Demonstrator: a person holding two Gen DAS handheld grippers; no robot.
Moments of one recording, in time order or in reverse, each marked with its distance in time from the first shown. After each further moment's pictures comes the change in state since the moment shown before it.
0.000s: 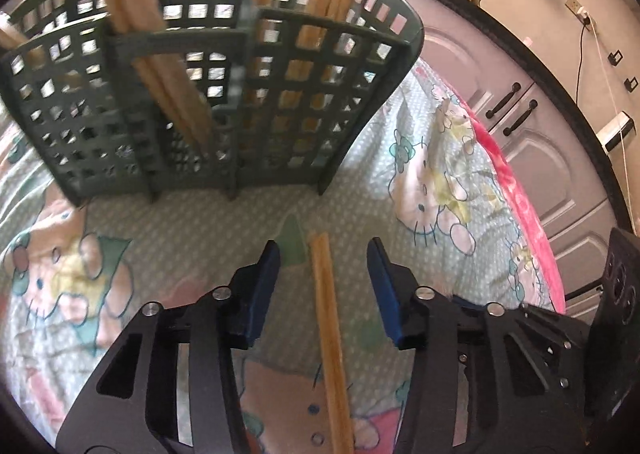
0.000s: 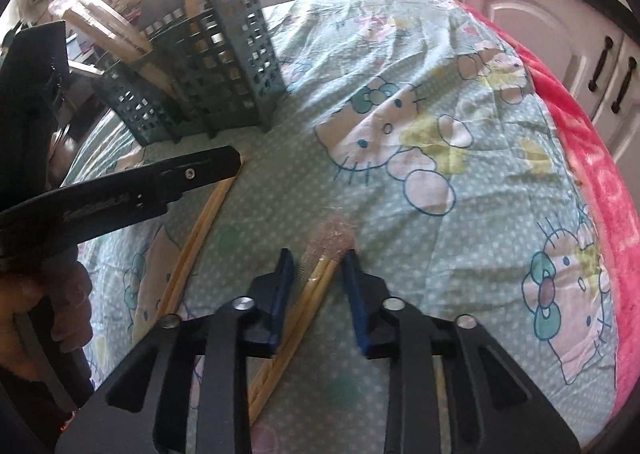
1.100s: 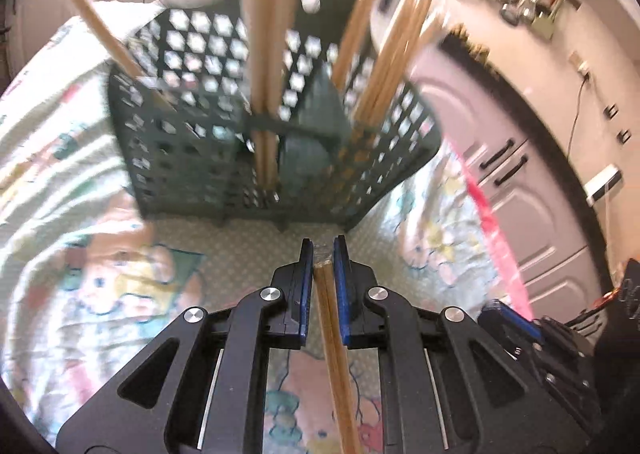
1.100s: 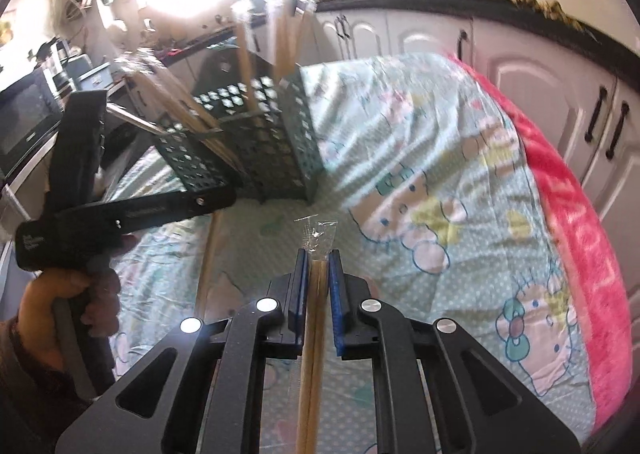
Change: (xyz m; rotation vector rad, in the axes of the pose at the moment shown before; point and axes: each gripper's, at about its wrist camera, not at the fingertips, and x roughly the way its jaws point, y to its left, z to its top) left arm -0.067 0.041 0.006 -0.123 -0.138 -0.045; right arm -0.066 0.027 0.011 -0.072 -0.208 0.059
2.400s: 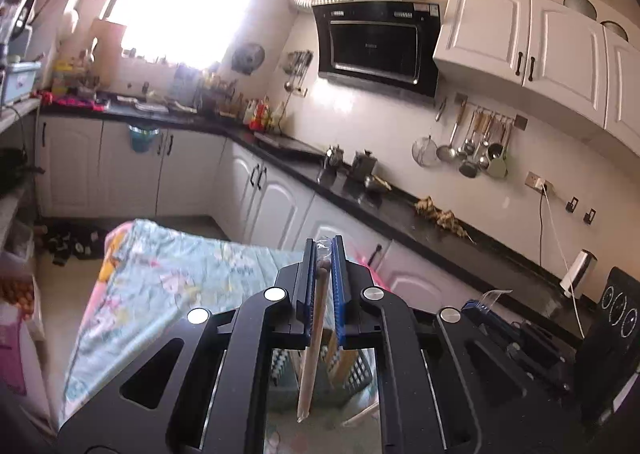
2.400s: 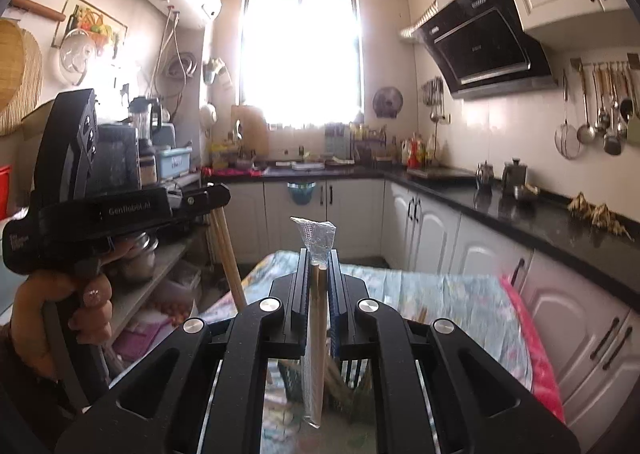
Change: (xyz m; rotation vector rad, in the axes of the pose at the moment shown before) left arm -0.241 -0.025 0.110 0.113 -0.599 0.016; right arm -0.118 0.127 0.149 -0.292 -0.531 0.119
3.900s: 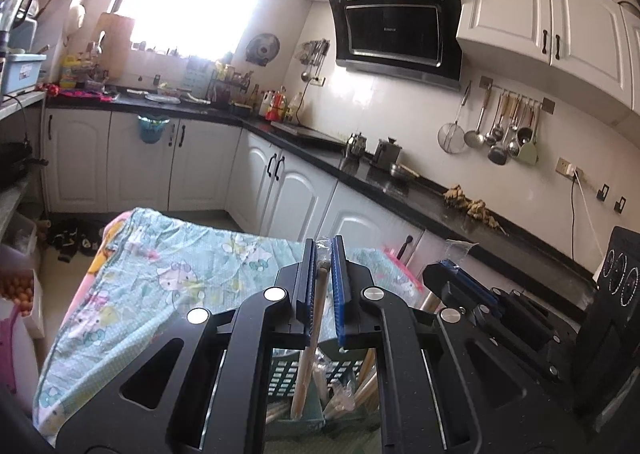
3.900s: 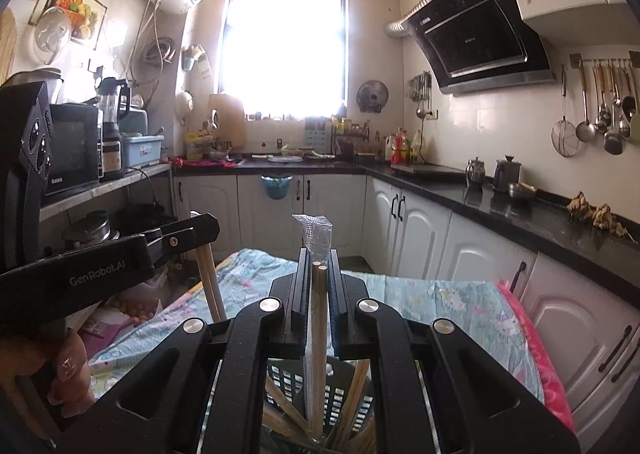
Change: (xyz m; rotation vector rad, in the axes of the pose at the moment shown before) left arm 0.089 0.016 -0.048 0.004 0.033 0.069; right arm 0.111 -0.026 -0.035 -0.015 0.030 -0.080
